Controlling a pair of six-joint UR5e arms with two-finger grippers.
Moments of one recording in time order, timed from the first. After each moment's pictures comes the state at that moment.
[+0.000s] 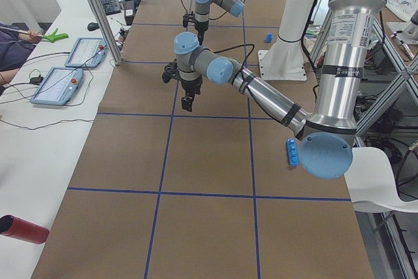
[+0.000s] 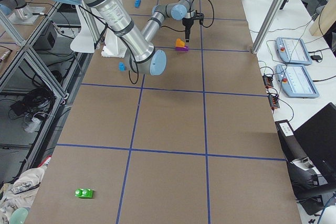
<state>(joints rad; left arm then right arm) -1.15 -1.66 -2.05 -1.45 -2.33 -0.30 0.61 -0.71 1.55 -1.70 1.92 1.18</state>
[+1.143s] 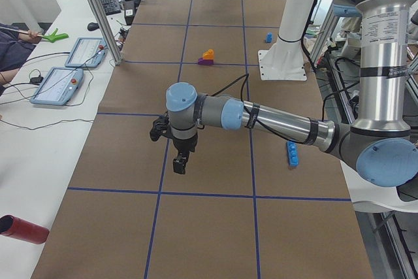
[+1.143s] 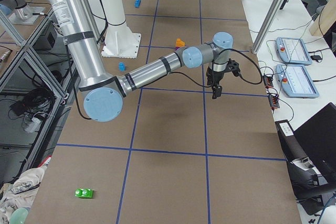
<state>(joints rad) -1.52 -1.51 -1.85 -1.45 -2.27 0.15 1.29 -1.31 1.71 -1.70 2.23 0.17</state>
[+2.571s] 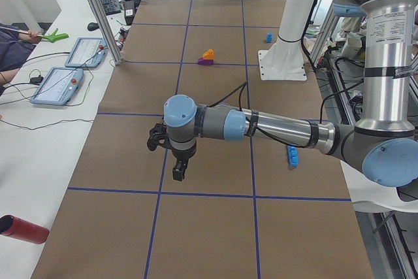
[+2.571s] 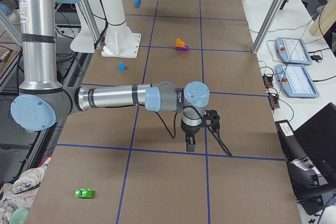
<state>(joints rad) -1.56 -1.51 -1.80 -1.50 -2.36 0.15 1.57 -1.59 1.72 -1.69 2.26 -0.07</state>
